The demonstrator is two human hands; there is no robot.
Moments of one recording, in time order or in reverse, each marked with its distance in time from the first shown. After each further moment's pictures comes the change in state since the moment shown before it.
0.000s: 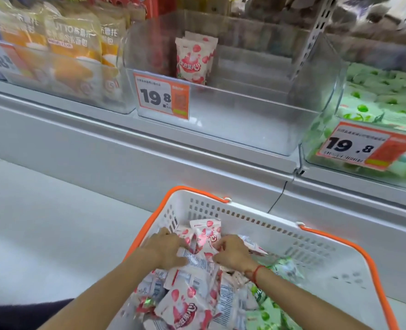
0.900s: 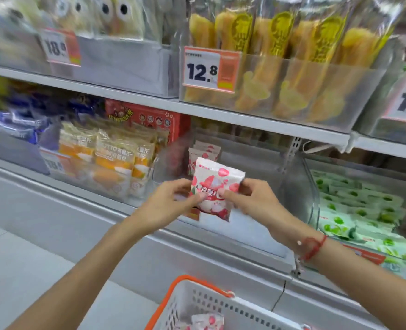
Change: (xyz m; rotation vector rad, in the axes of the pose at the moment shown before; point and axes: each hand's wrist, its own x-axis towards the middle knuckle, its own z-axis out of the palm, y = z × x) left_hand -0.102 0.016 -0.258 -0.788 0.783 0.391; right_hand -0.082 -0.217 -0.244 0.495 0.402 -0.488
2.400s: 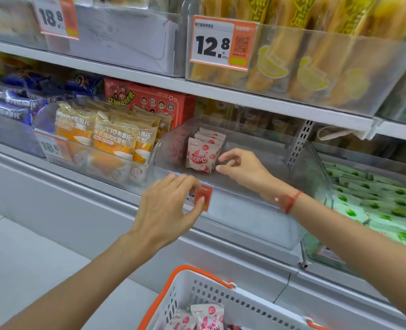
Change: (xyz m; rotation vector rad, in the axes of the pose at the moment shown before) left_hand -0.015 -0.031 0.020 0.769 0.452 0.458; right_hand 0.071 0.008 0.016 -0.304 -0.037 -0.038
